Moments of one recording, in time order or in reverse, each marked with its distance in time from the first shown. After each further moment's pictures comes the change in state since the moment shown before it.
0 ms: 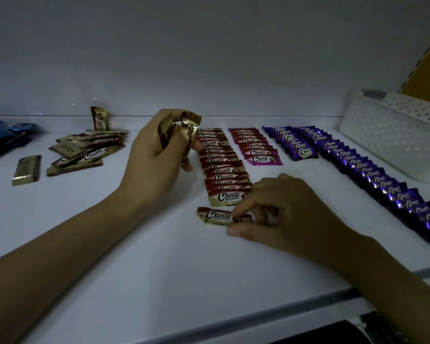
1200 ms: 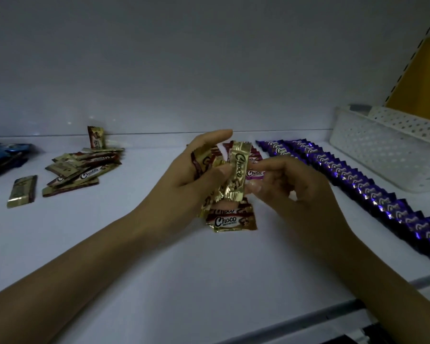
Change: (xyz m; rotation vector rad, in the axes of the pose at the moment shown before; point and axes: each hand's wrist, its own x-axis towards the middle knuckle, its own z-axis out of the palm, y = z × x) left_hand -0.014 0.021 0.017 -0.444 -0.353 -0.171; right_hand 0.004 0.009 -0.011 0.296 0.437 0.175
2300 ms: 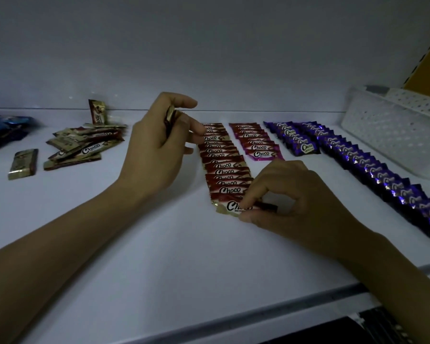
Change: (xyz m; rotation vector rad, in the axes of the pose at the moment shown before) left_hand 0.014 -0.015 -0.036 0.494 0.335 0.220; right_hand -0.010 -0.006 -0.003 -0.286 -0.397 -0.163
